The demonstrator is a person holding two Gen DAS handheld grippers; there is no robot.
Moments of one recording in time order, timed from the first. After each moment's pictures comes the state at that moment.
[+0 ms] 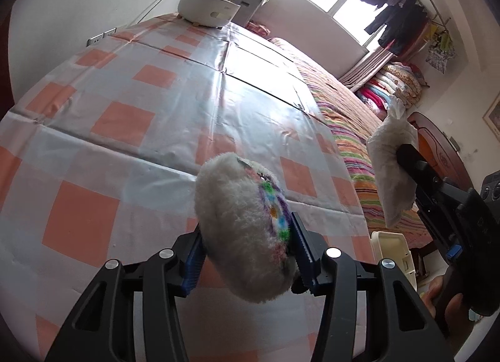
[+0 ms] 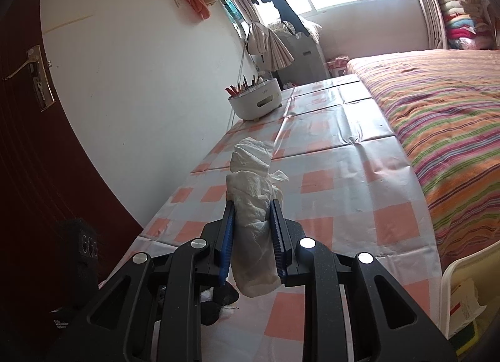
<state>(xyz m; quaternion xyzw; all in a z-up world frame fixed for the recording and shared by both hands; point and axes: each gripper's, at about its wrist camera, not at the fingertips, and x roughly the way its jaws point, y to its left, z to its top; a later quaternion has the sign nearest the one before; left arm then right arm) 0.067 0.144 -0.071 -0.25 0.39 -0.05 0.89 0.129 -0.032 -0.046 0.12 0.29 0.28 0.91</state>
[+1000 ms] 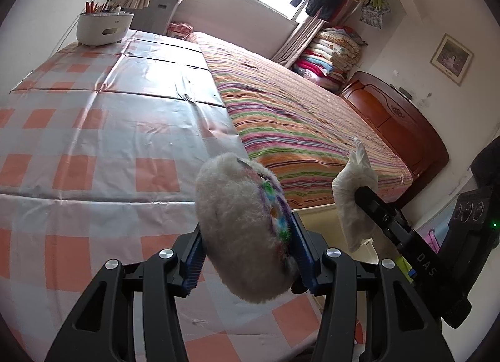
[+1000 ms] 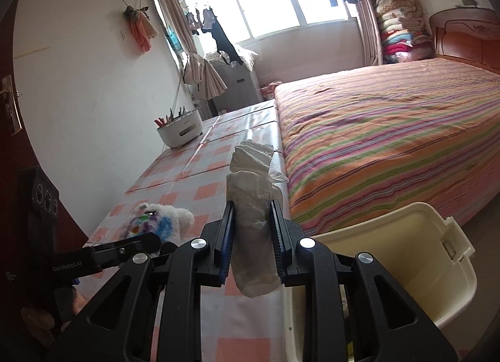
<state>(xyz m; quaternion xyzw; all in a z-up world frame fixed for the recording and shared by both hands) 0.082 0.013 -0.027 -0.17 0.37 -0.19 0.89 0.077 -0.194 -0.056 0.13 0.25 0.13 0.95</state>
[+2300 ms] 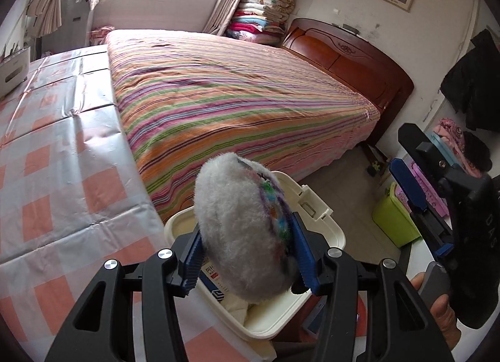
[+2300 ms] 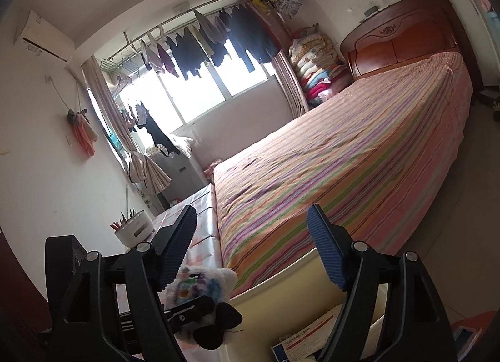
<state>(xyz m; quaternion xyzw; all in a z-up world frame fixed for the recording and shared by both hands) 0.103 -0.142 -0.020 -0.04 0.39 -0.31 0.86 0.010 -0.293 -0.026 0.25 0.09 -0.04 0.96</state>
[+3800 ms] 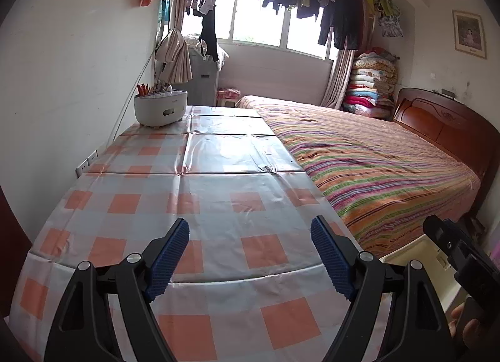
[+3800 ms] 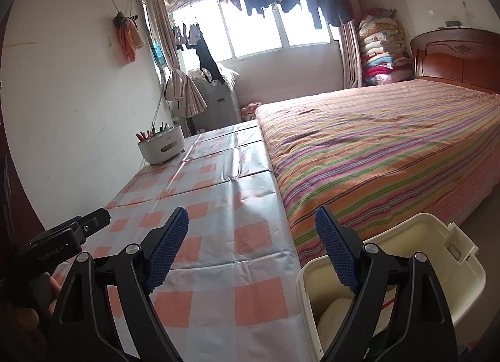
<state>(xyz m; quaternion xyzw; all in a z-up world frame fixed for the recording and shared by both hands) 0.088 0.062 -0.006 -0.05 0.25 -0.03 0.97 0.095 -0.134 -0.056 0.11 0.20 0.06 0.97</state>
